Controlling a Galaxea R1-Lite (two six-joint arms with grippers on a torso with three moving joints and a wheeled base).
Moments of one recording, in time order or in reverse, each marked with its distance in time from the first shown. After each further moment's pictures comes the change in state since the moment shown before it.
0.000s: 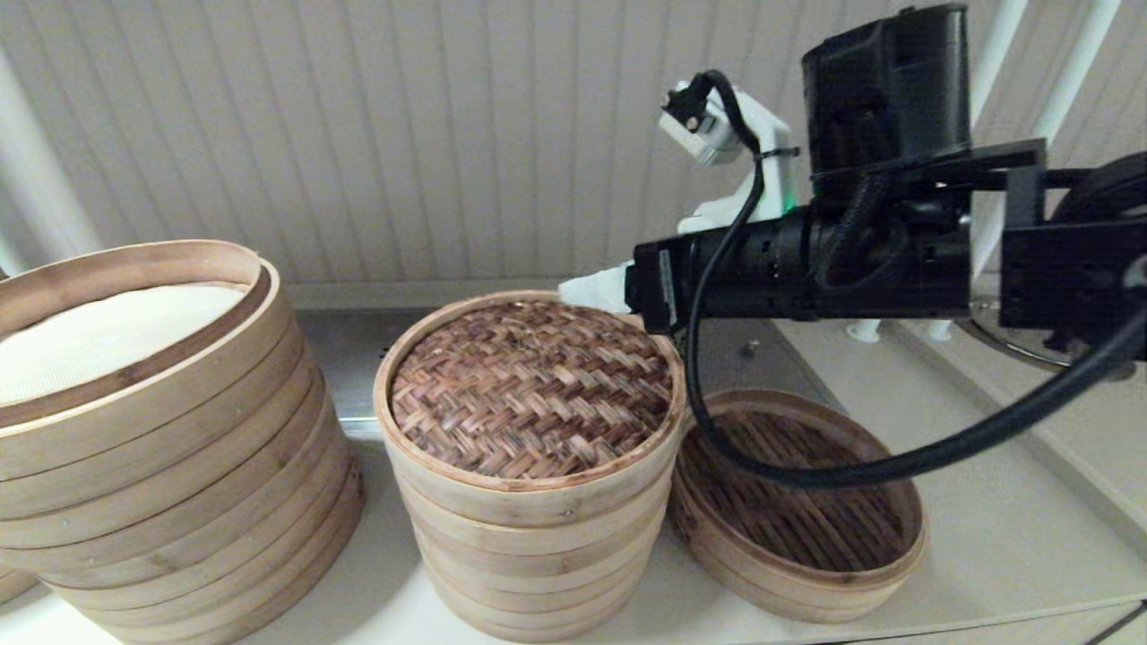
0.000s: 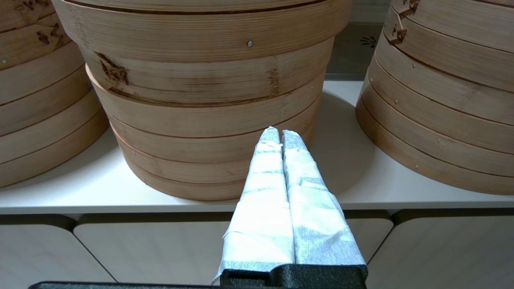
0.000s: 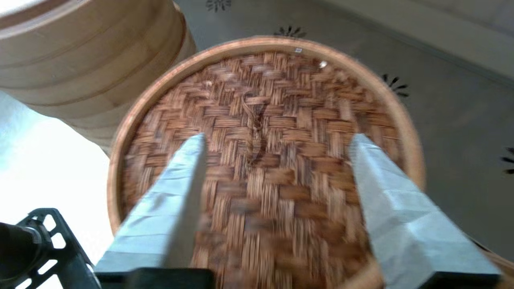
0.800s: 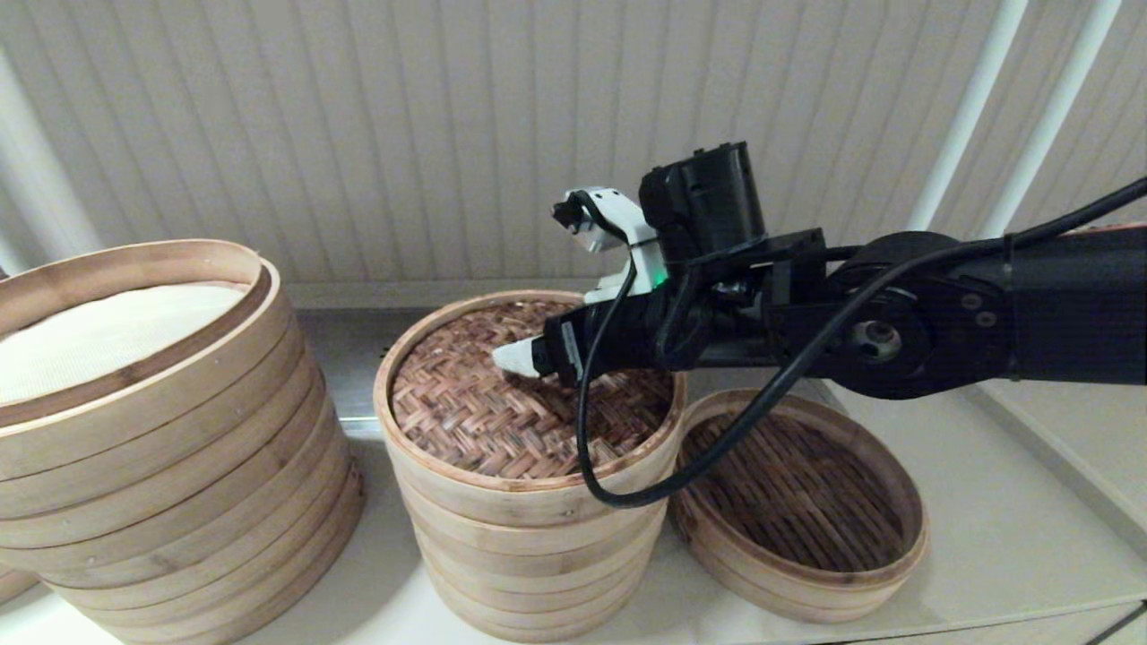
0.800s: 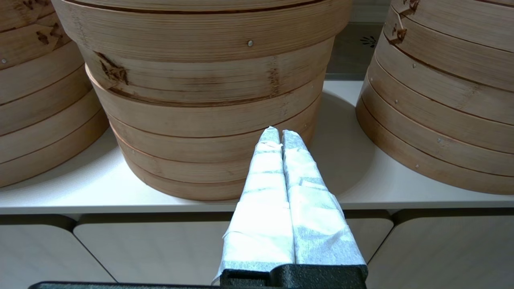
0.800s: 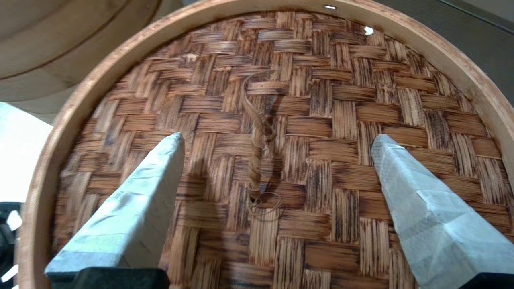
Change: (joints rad) left arm 0.000 0.000 0.000 0.000 0.000 0.001; right arm 0.040 0.195 -0.057 -0.050 -0.033 -0.013
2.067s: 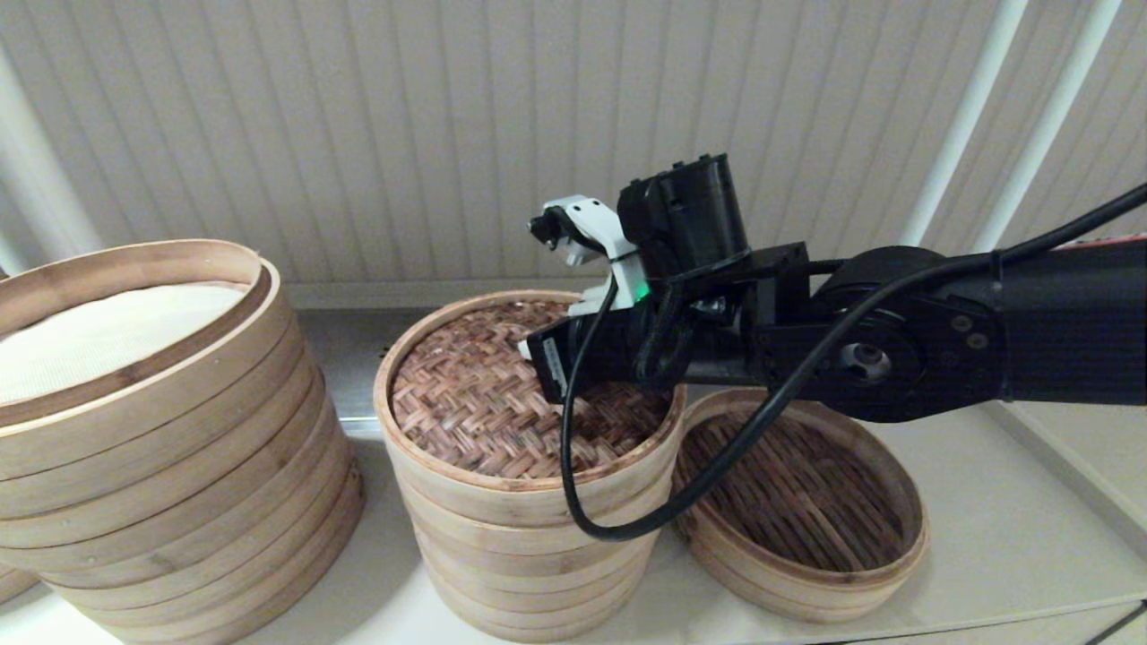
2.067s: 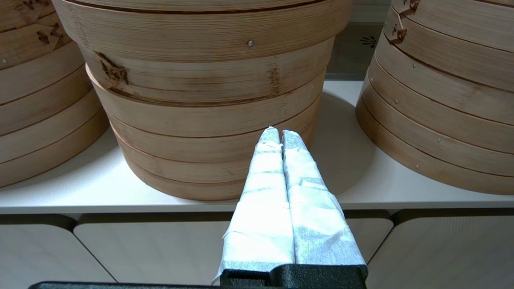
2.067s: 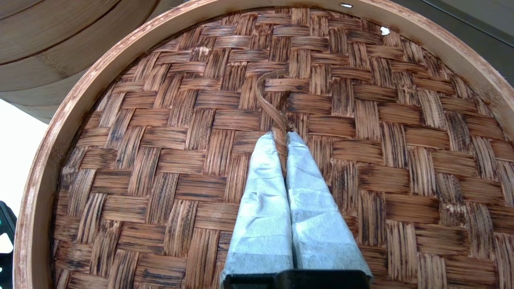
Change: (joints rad) left arm 0.000 0.000 0.000 0.000 0.000 0.000; right arm 0.049 0.001 0.015 -0.021 -0.062 -0.028
